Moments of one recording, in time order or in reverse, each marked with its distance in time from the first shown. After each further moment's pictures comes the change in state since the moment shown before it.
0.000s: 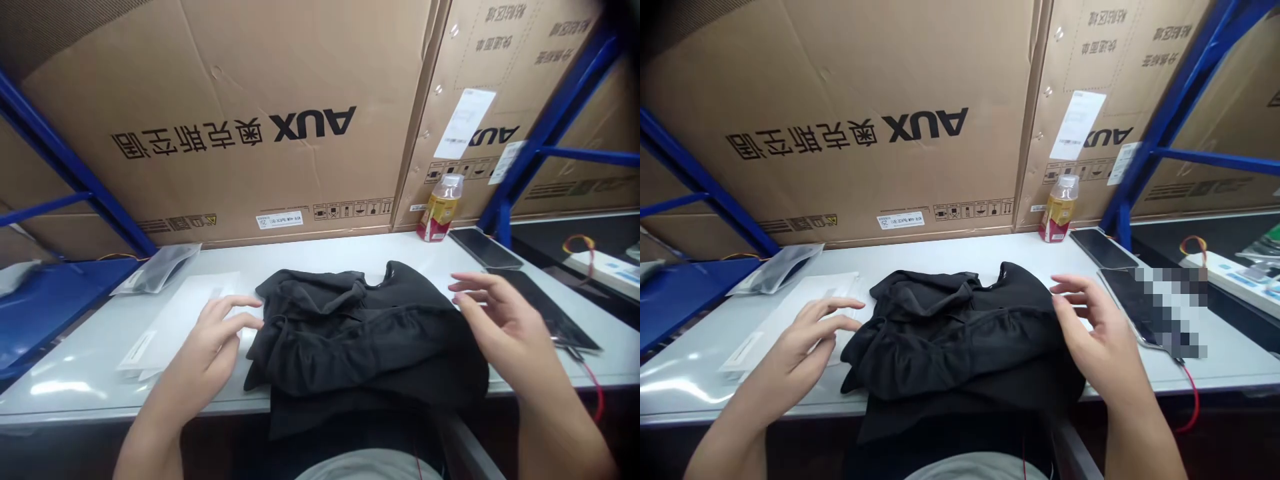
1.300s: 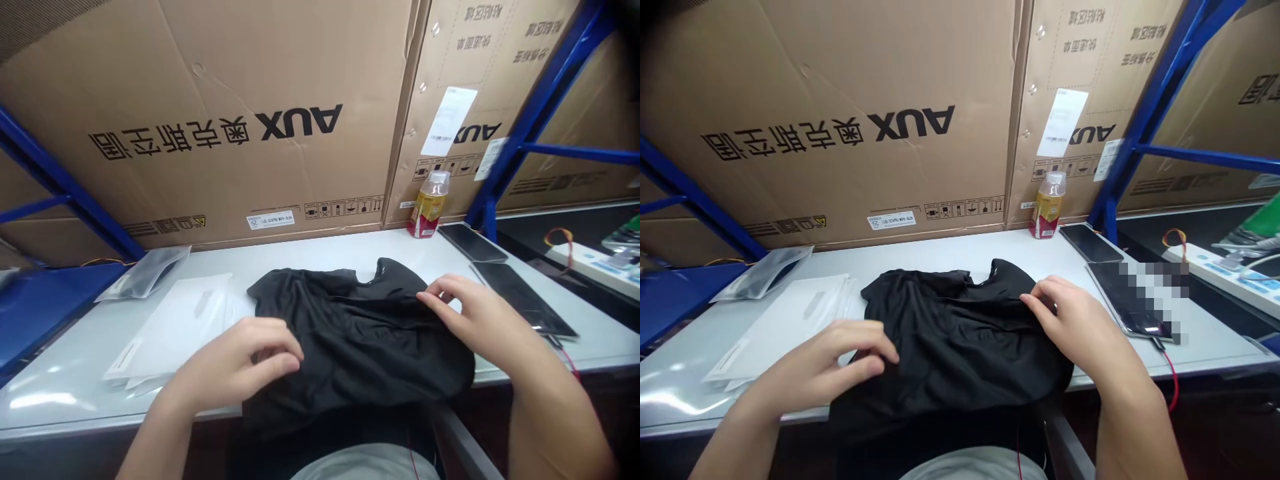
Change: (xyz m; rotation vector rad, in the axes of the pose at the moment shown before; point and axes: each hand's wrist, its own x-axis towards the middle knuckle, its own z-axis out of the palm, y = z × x) left_hand 0.040 0.042 0.010 -0.266 -0.534 0.165; right_hand 0.023 -0.002 -0.015 -0.545 -0.373 -0.129
